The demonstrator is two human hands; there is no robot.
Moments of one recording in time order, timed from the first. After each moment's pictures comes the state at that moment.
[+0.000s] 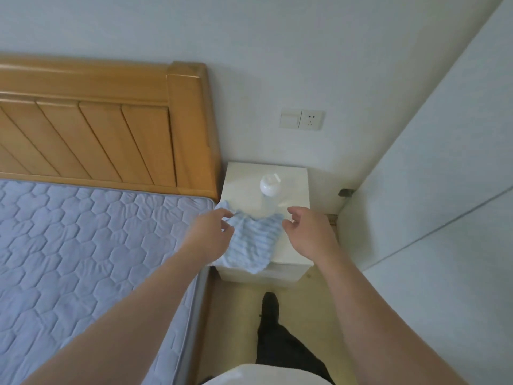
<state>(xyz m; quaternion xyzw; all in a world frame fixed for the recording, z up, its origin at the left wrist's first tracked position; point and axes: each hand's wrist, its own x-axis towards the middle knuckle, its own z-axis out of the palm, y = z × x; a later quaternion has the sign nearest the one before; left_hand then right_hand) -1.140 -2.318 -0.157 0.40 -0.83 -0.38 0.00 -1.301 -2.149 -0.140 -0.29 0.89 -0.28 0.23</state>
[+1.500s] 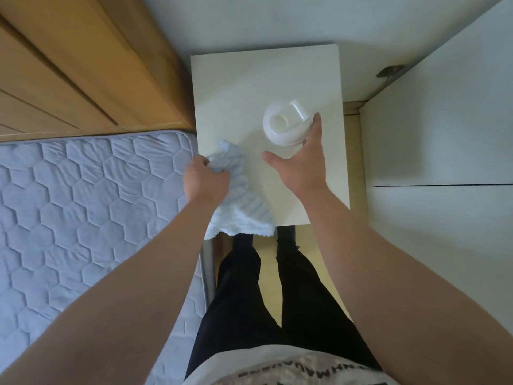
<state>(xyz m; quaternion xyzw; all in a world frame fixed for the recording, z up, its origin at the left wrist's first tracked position) -1.302 -2.480 -0.407 0.58 -0.71 -0.40 -0.05 -1.432 -2.333 -0.375 -0.06 0.86 -0.43 0.27</state>
